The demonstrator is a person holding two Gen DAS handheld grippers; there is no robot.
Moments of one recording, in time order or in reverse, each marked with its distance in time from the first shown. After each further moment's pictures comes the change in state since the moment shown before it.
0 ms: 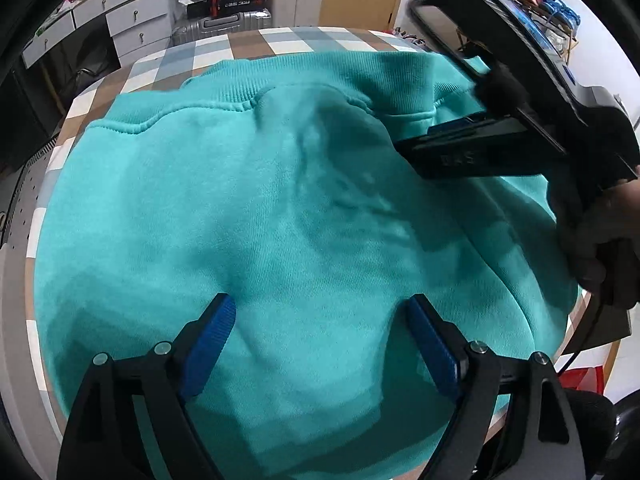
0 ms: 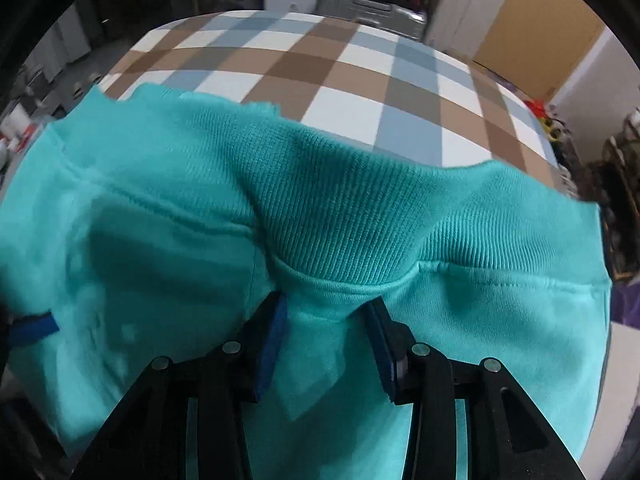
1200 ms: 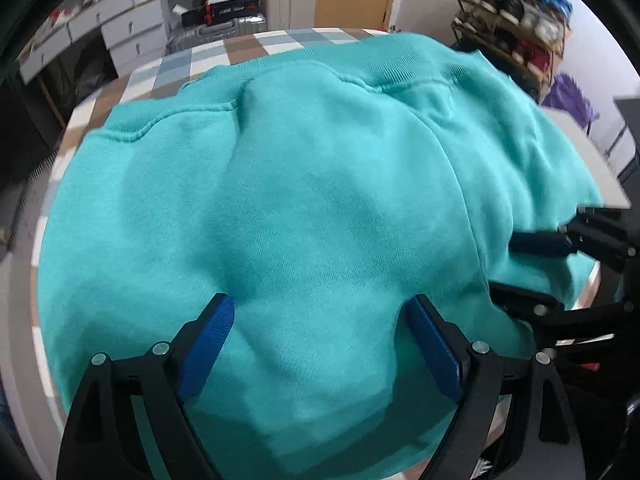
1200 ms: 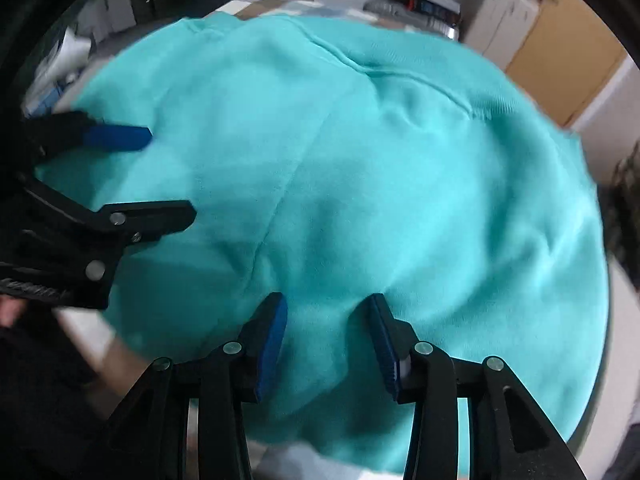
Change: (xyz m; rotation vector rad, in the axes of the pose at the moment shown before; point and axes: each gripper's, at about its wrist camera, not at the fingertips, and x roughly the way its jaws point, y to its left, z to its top) left arm -0.001 -0.011 -0.006 0.058 -0.012 0.044; right arm -0.049 0.053 -0.115 -0.172 -0.063 0.006
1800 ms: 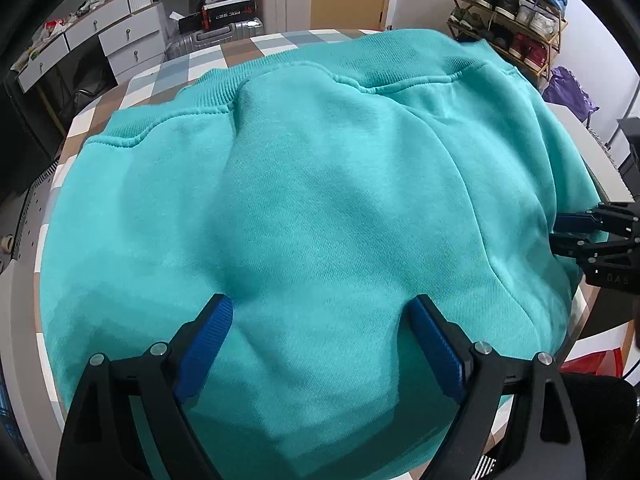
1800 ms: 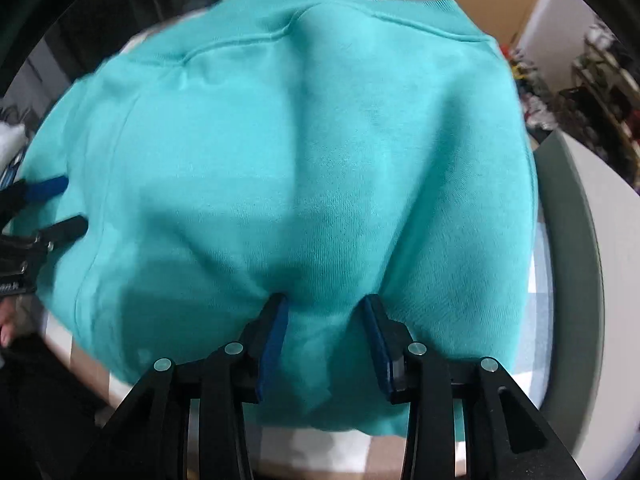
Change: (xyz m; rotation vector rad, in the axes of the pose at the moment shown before) left arm -0.001 0.000 -0.001 0.008 -0.015 0.004; right arm -0.007 -0.092 -0.043 0.336 0.050 0.018
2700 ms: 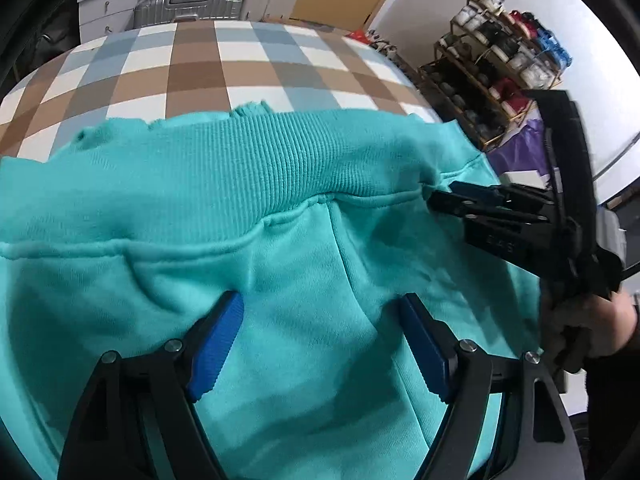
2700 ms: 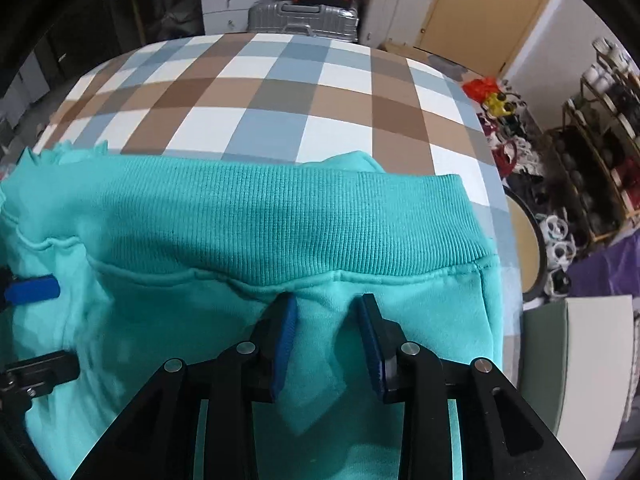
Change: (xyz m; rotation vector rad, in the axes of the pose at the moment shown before) left arm 0.029 0.014 0.082 -0.164 0.066 -0.310; right arm 0.046 -0.031 0.131 -0.029 -0.034 -0.083
